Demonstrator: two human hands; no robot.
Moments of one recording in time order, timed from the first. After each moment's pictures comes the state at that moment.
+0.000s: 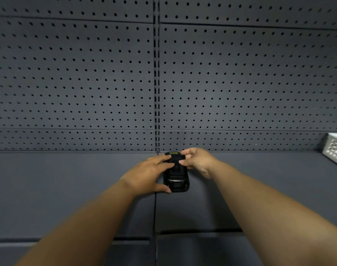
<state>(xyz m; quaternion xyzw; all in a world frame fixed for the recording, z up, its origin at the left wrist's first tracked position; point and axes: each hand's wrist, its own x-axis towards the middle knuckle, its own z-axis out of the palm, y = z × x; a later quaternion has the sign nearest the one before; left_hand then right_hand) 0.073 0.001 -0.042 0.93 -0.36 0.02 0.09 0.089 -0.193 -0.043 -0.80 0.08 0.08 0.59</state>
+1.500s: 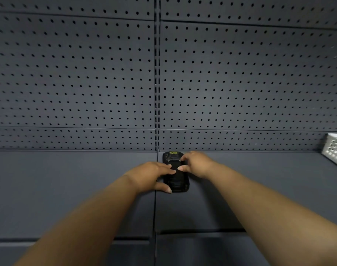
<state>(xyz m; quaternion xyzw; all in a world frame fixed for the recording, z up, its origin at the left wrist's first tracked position) 0.084 -0.007 -0.042 0.92 -0.37 -0.10 0.08 0.083 -0.189 -0.034 -0.99 -0.02 0.08 0.11</state>
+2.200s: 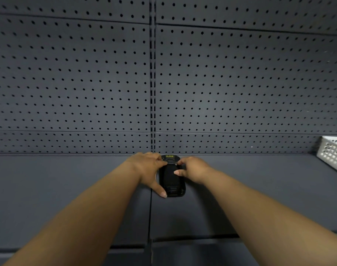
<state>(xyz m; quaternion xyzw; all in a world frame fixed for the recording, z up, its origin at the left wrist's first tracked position) 0.108 -0.021 -0.015 0.93 -0.33 -0.11 -0.12 0.076 -0.183 -0.027 -0.99 0.01 0.10 0.13</state>
